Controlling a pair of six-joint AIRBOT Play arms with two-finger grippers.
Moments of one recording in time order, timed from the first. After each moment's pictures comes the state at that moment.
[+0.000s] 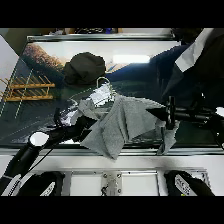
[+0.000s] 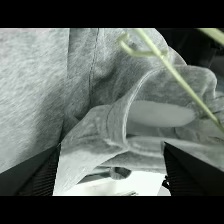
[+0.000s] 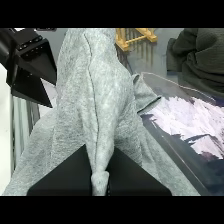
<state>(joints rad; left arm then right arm) -0.29 -0.75 0.41 0.56 -0.69 -1.86 -0.28 -1.01 0.70 -0.13 1.50 -0.19</state>
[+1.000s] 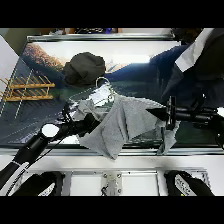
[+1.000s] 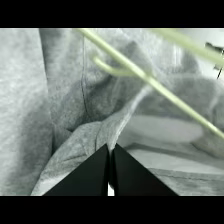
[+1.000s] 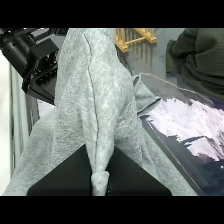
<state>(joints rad) -0.38 -0.92 0.50 0.55 -0.63 -1.80 -0.28 -0.99 0.70 -0.13 1.50 -0.17</state>
